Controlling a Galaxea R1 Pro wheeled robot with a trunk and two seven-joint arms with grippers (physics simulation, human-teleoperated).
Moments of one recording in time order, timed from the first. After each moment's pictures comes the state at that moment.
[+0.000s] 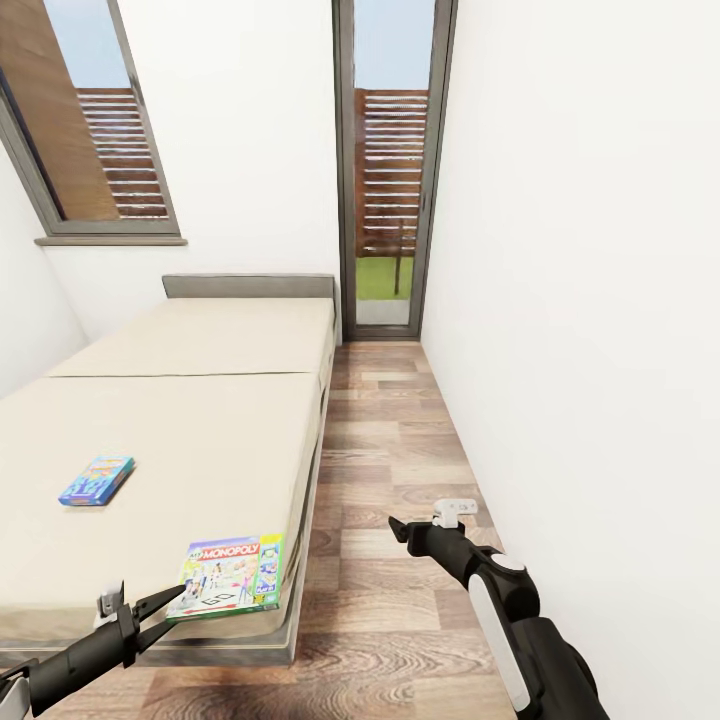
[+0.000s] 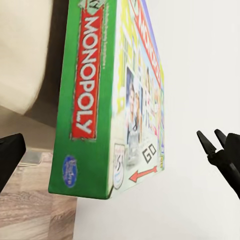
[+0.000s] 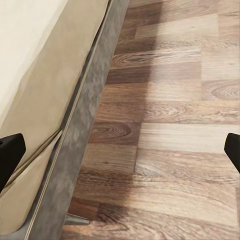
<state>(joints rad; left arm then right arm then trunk) -0.40 0.37 0.41 -0.46 0.33 0.68 -1.29 -0.31 0.10 0.11 -1.40 -0.17 0.59 0.12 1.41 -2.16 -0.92</state>
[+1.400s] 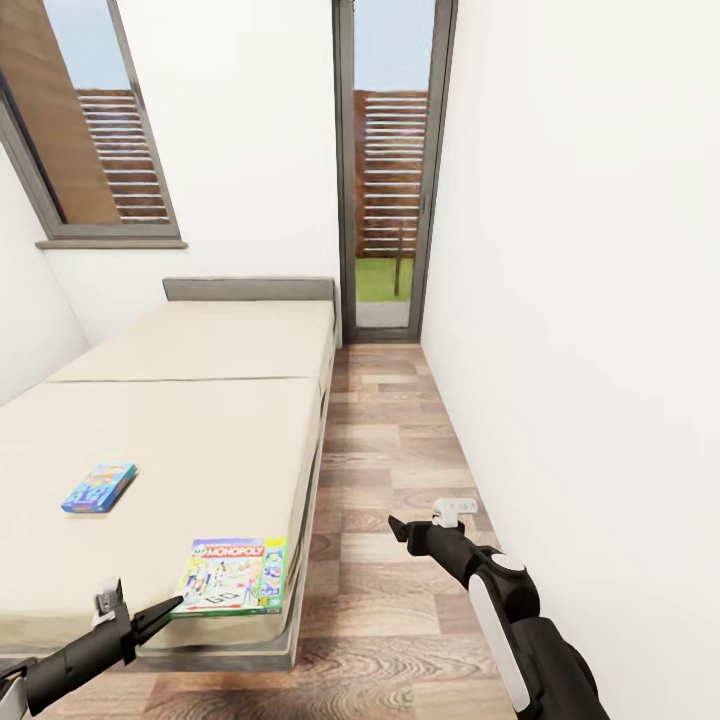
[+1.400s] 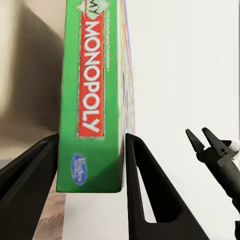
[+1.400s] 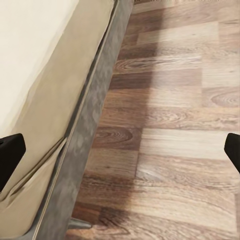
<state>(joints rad) -0.40 0.38 0.41 -0.46 0.33 0.68 -1.34 -0.31 0.10 0.11 -1.40 -0.16 0.58 0.13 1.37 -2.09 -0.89</state>
